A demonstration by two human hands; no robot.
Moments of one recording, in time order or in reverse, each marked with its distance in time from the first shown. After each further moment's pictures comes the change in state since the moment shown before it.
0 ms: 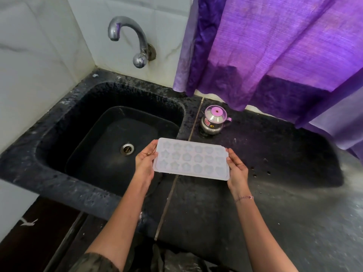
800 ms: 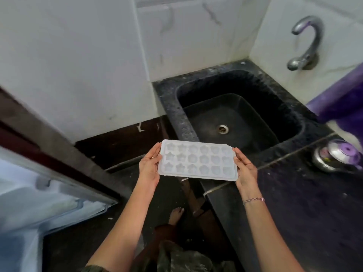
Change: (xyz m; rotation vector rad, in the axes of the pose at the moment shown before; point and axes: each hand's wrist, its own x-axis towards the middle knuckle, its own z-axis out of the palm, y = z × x) left_hand -0.212 -0.031 -0.175 -0.501 0.647 0.364; right_hand -0.101 0.094 0.091 -0.355 -0.720 0.353
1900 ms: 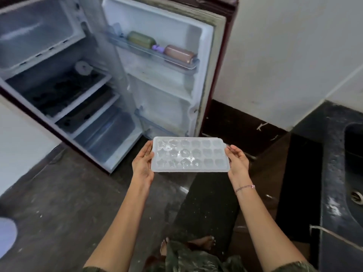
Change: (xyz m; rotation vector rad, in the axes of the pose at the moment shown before) left_hand -0.233 0.045 -0.338 -0.610 0.681 0.477; right_hand -0.219 0.222 0.192 -0.567 -0.590 0.300
